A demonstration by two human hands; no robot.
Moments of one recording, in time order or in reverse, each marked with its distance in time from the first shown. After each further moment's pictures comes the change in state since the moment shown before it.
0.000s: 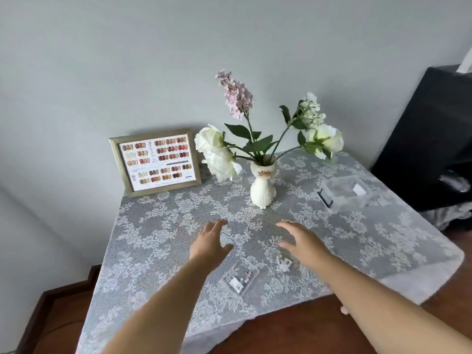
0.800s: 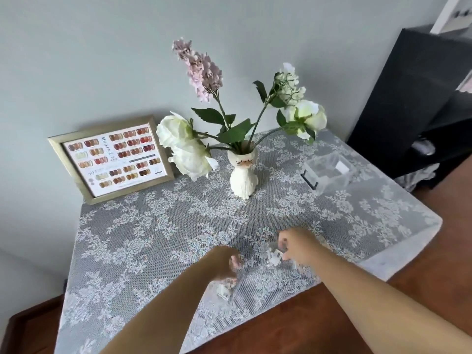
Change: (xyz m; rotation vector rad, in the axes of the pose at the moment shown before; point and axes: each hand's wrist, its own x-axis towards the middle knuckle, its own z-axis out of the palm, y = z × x) left_hand 0.023 0.012 0.047 0.052 -0.624 0.237; right_hand 0.017 0.039 0.023 -0.254 -0.247 0.190
